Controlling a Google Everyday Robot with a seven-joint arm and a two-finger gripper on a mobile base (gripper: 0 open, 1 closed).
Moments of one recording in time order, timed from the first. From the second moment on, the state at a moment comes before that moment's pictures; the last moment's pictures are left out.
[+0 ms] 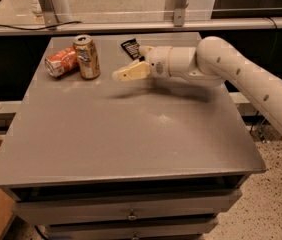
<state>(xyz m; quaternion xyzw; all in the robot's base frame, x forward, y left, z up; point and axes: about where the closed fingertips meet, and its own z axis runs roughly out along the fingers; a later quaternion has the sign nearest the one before) 0.706 0.034 0.860 -0.39 0.66 0.39 0.51</state>
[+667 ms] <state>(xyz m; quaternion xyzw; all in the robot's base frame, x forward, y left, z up) 0.699 -0.046 0.876 -0.36 0.67 0.37 0.54</state>
